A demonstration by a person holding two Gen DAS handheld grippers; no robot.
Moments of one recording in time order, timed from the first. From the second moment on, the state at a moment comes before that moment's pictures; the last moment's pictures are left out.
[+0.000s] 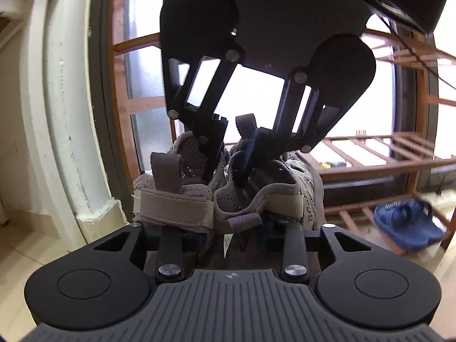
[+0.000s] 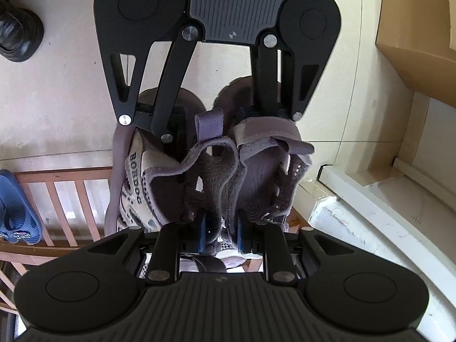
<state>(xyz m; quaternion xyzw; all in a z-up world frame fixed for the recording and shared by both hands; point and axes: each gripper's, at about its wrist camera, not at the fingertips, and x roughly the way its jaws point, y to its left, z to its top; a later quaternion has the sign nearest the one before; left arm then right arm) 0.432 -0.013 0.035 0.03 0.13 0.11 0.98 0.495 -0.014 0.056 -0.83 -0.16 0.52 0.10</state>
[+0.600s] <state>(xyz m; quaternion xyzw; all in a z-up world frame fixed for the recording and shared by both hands) 0.436 -0.022 0.041 0.01 0.10 0.10 0.99 0.495 -0.020 0.054 -0.83 -0.17 0.52 0.06</state>
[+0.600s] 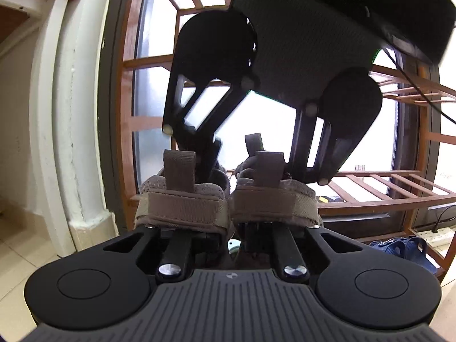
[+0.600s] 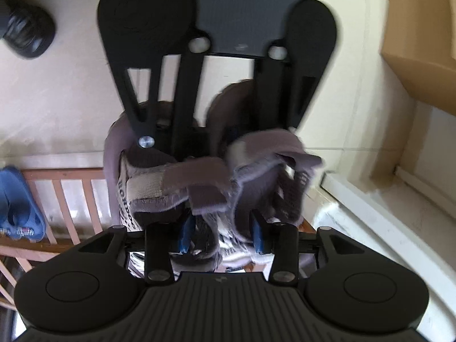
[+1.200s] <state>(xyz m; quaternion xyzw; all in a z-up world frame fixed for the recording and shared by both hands) 0.438 -0.040 0.054 0.07 0.04 0.12 0.99 0.482 -0.022 0.078 -0.88 -0.17 0.45 0.04</state>
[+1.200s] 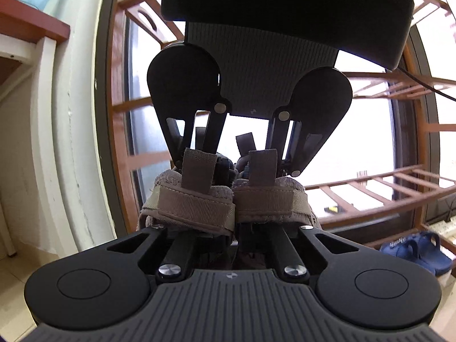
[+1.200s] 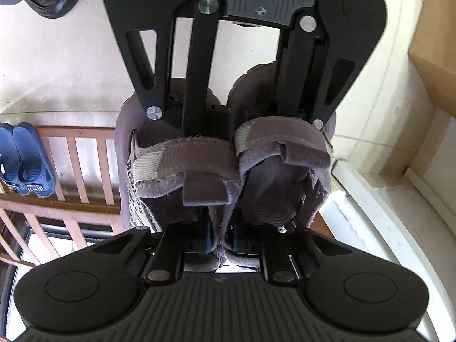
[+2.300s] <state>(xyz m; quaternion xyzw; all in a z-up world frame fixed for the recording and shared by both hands) 0.535 0.064 0.040 -0.16 0.10 0.06 0.98 0.547 -0.009 0.129 -0.82 -0.16 0.44 0.34</state>
